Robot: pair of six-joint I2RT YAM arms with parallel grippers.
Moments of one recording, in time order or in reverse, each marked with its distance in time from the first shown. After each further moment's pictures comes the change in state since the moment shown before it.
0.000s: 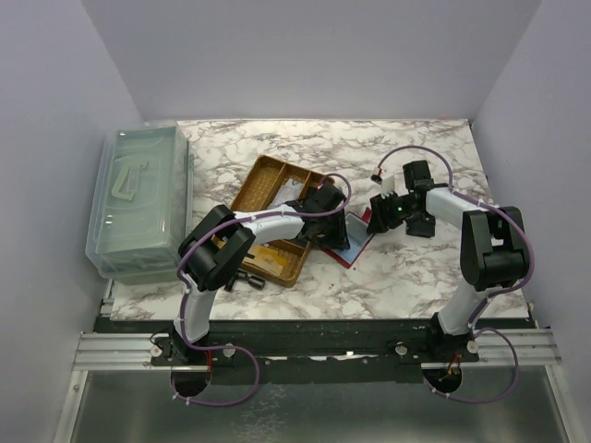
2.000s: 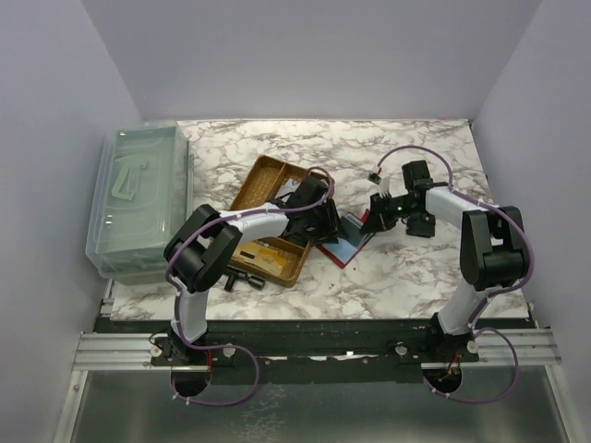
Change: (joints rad) left arm 0.076 -0.073 -0.099 0.116 0.121 -0.132; right arm 0.005 0.018 0.026 -0.056 -0.240 0.010
